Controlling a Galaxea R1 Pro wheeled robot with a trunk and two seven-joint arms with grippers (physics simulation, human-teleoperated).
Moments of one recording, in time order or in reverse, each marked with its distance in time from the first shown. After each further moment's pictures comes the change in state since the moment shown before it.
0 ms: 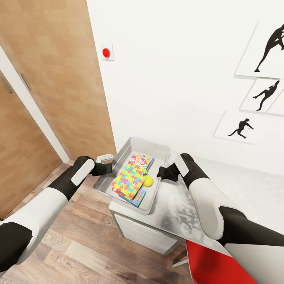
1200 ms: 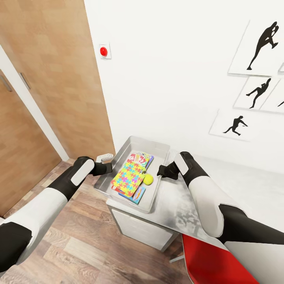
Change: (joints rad) left arm 0.001 0.002 -0.004 0.001 0.015 -0.026 -0.004; right arm -0.017 0.000 0.005 0.007 0.014 -0.003 0.001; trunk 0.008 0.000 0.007
